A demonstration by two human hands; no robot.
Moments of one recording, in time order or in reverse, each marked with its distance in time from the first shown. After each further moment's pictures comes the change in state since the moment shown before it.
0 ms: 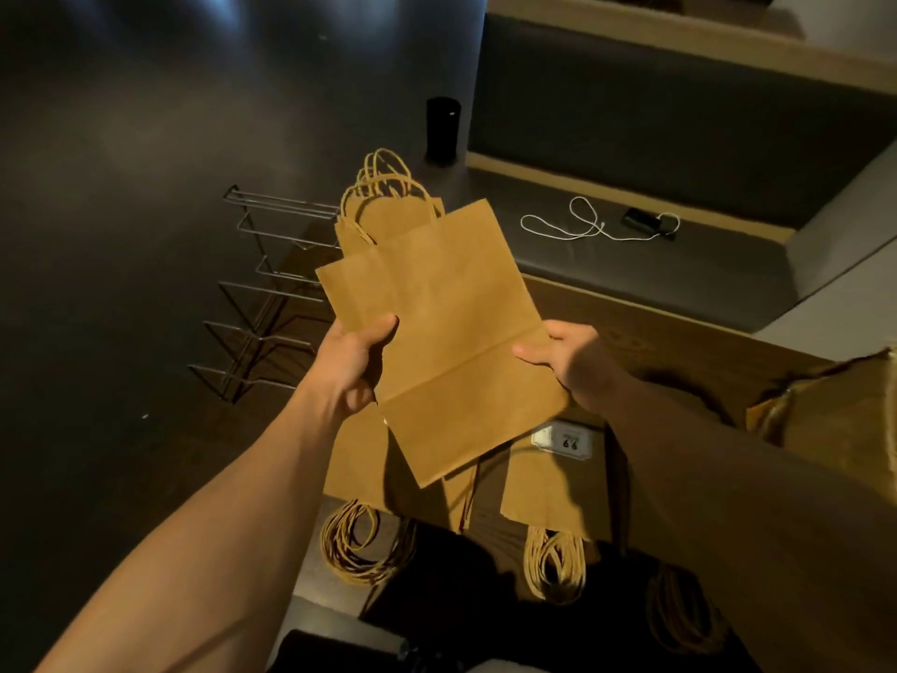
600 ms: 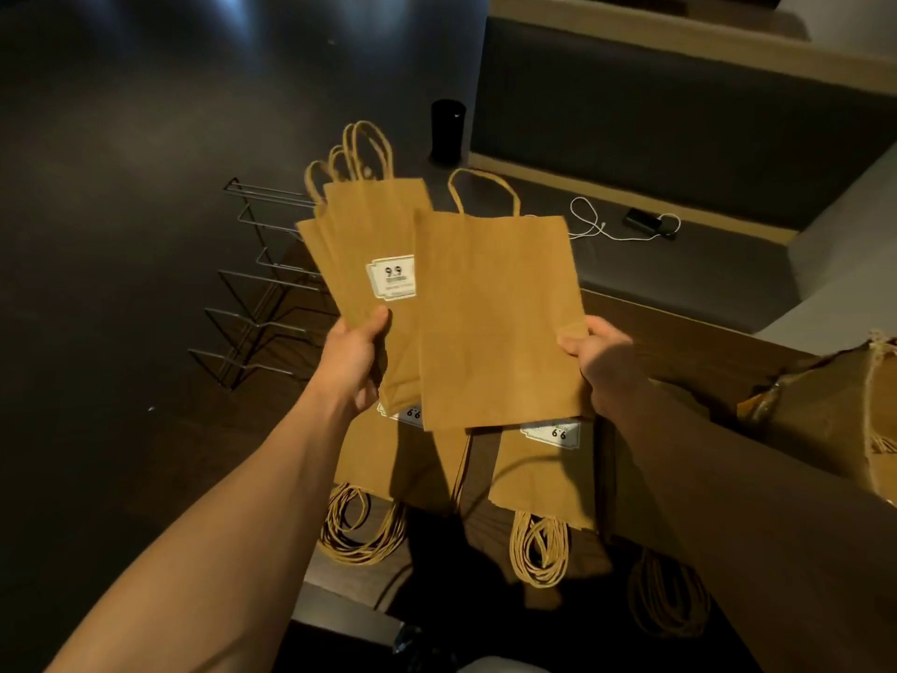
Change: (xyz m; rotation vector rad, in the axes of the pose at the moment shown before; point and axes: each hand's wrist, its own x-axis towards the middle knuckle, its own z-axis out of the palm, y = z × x) left_hand -0.026 -0.015 0.022 0.020 0.155 0.048; right_hand -0.018 0.017 -0.026 0.150 0.325 -0.015
